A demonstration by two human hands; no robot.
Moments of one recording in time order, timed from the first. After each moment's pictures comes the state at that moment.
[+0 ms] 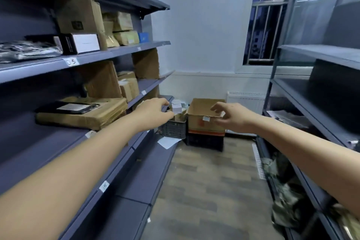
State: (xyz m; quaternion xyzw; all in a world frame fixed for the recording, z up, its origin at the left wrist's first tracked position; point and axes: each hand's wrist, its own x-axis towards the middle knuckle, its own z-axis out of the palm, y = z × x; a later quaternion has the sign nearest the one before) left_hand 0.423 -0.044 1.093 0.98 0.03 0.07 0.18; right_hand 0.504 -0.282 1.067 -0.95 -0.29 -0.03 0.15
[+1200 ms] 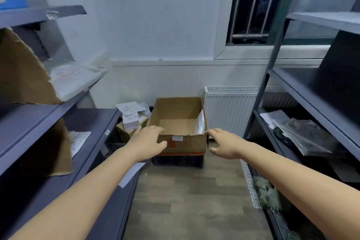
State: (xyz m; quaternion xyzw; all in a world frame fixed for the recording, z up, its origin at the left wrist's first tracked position) left_hand 1.167 -0.052 0.927 0.99 -0.08 -0.08 0.12; right_hand 1.193 -0.312 0.908 -0.97 -0.17 0.15 0.07
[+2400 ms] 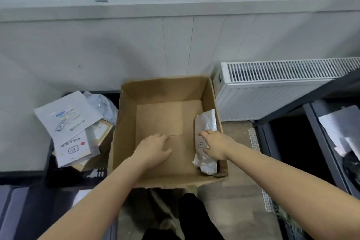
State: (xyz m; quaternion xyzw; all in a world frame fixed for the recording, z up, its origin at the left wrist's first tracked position) left_hand 1.800 -0.055 0.664 0.92 -0.10 -0.36 0.15; right_hand 1.812 -0.284 0.629 -0.91 -0.13 0.38 0.06
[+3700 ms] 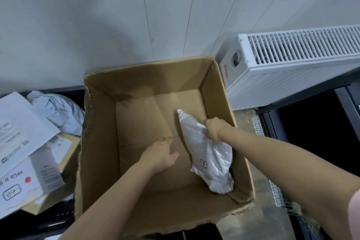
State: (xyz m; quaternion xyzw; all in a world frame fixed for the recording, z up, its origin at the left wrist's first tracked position) left_hand 1.886 -0.076 0.480 0.87 -0.07 -0.45 0.19; right_hand 1.931 -0.282 0.444 -0.89 0.02 0.46 0.01
